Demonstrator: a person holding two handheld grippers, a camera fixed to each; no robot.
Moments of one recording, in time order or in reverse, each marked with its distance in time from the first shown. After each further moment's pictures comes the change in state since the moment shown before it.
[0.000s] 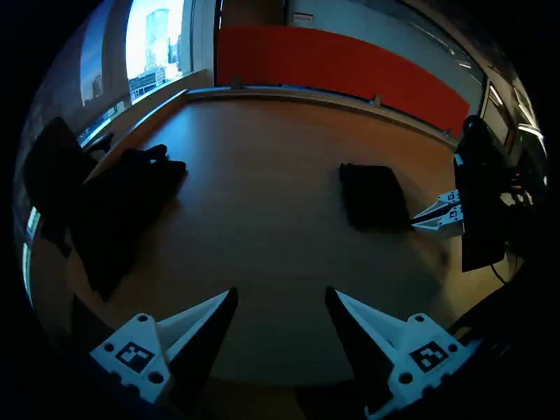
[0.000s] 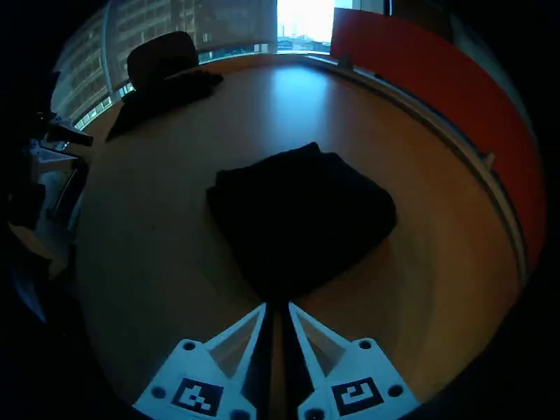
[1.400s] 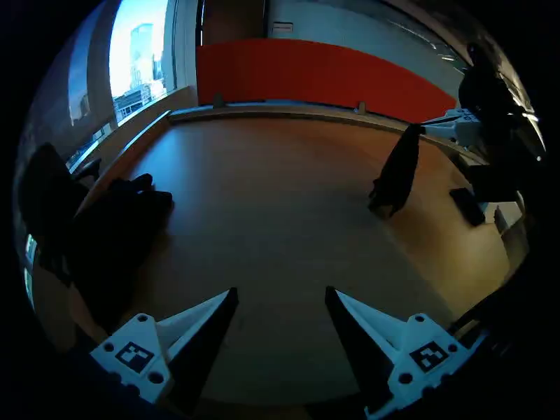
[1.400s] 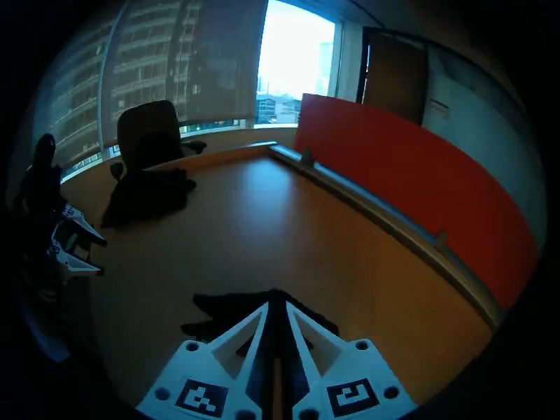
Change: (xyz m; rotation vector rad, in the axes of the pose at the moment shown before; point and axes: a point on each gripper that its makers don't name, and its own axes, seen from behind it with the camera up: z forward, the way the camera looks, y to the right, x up) left arm 0.039 0.010 0.010 -0.044 0.058 0.078; right arm 0.167 0.077 -0.126 -0.121 0.334 -0.018
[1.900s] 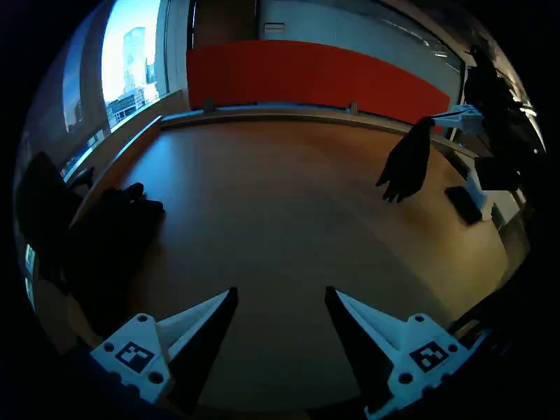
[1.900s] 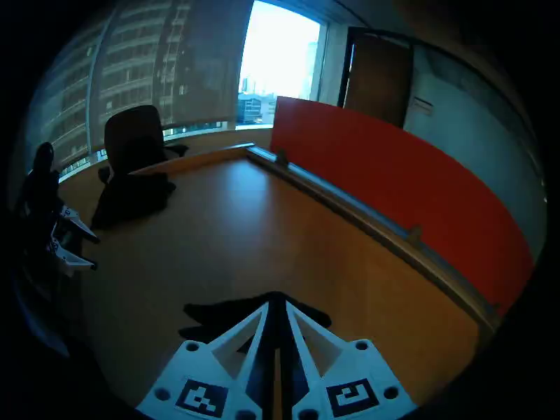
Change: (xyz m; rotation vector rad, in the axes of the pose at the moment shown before) left arm 0.012 0.012 0.009 -0.024 0.004 0.029; right arm -0.010 0.059 -0.041 -0.073 -0.007 0.032
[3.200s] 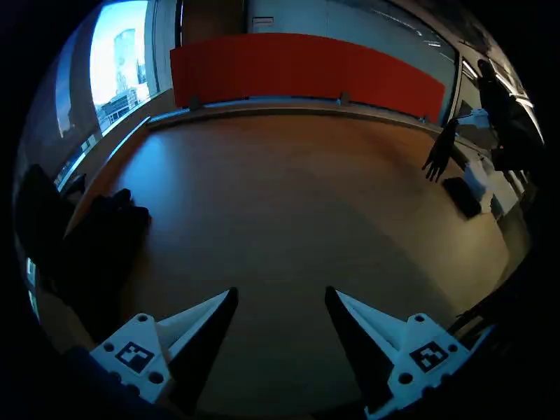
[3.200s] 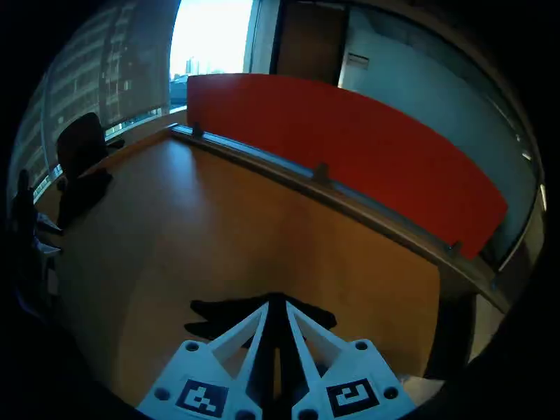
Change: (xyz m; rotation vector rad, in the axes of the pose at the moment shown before) left arm 0.008 0.023 0.017 -0.014 -0.040 0.041; right arm -0.100 0.190 -0.097 -0.207 -0.158 0.175
